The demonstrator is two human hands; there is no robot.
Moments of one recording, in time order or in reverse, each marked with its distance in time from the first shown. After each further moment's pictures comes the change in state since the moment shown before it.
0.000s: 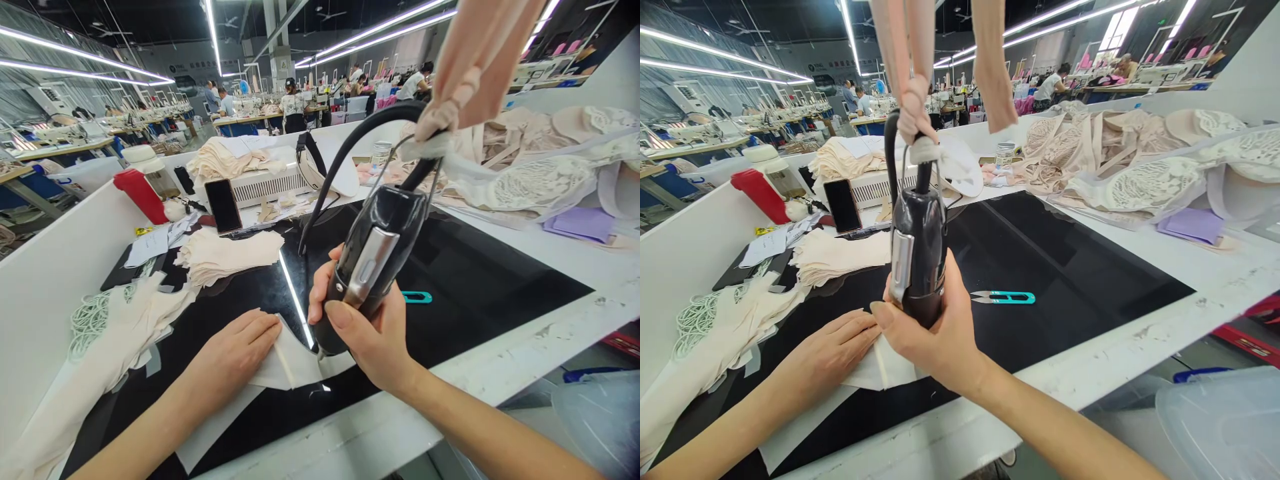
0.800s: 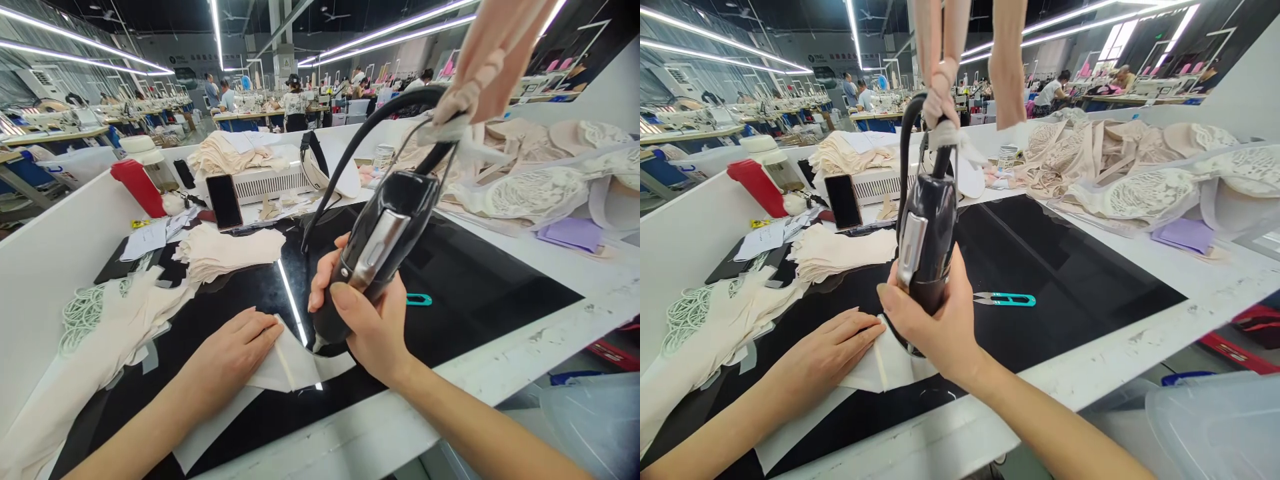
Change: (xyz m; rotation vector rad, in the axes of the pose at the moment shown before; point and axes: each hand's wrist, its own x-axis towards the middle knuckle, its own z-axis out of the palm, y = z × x) left_hand -0.003 0.002 0.000 -0.113 -0.006 -0.047; right_hand 0.007 0.006 0.003 0.024 0.025 -0.002
